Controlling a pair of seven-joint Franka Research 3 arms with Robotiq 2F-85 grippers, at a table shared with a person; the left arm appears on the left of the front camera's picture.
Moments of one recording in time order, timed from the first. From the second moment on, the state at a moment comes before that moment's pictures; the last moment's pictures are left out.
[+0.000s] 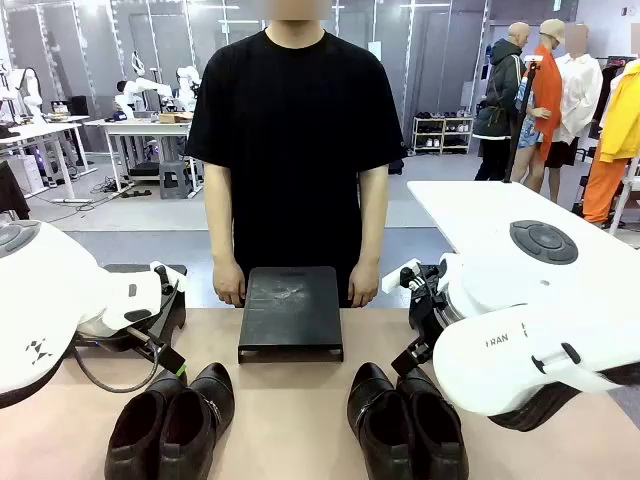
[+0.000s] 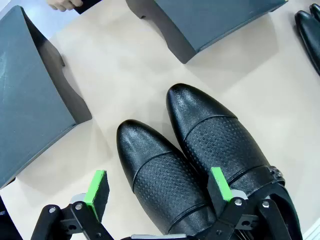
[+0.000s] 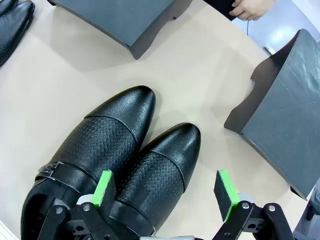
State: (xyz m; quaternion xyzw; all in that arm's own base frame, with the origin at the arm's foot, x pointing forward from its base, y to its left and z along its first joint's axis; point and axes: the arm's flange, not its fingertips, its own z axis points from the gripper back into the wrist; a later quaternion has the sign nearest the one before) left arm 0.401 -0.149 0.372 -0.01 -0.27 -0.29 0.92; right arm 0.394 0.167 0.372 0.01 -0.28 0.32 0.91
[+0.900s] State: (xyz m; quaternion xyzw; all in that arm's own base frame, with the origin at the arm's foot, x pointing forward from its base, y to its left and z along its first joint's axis) left arm 0.401 -0.149 0.372 -0.01 -0.27 -0.29 0.92; right arm 0.394 0.167 0.372 0.01 -0.28 0.32 0.91
